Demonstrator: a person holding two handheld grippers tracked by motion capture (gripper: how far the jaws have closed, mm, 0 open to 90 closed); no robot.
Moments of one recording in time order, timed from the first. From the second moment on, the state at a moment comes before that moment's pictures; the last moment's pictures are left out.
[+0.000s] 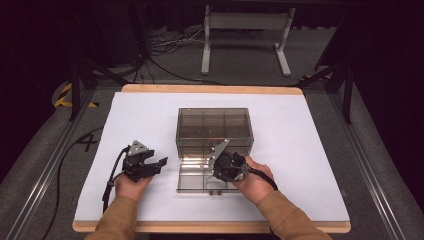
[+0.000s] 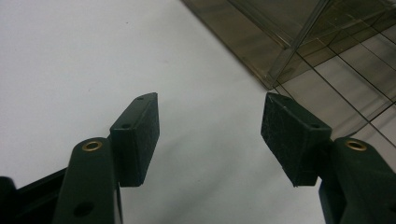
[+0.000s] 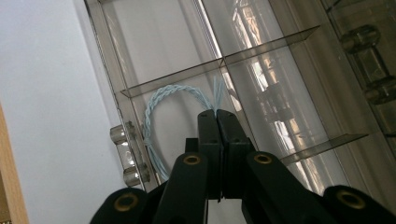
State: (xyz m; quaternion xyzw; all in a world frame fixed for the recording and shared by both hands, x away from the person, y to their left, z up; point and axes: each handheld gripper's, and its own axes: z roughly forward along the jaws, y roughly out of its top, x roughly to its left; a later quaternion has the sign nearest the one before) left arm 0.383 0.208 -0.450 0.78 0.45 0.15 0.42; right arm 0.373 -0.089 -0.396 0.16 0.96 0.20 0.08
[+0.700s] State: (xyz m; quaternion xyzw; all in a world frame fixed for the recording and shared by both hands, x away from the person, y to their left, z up) left arm 0.382 0.208 -0.450 0.78 0.45 0.15 0.42; right arm 0.374 -0.089 -0.400 0.14 0.97 0.19 0.10
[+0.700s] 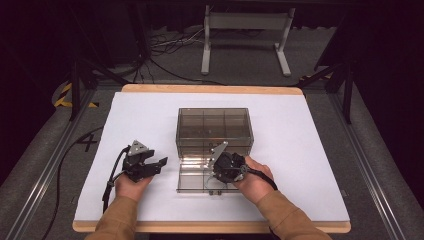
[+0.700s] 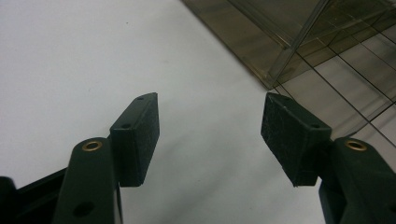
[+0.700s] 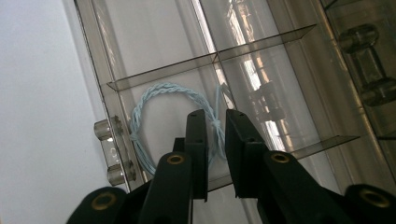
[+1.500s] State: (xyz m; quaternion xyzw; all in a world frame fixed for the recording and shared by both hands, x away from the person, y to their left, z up) left arm 0.386 0.207 -0.451 0.77 0.45 0.15 0.42; right arm 0.367 -0.117 -0.373 0.15 0.95 0.26 0.09
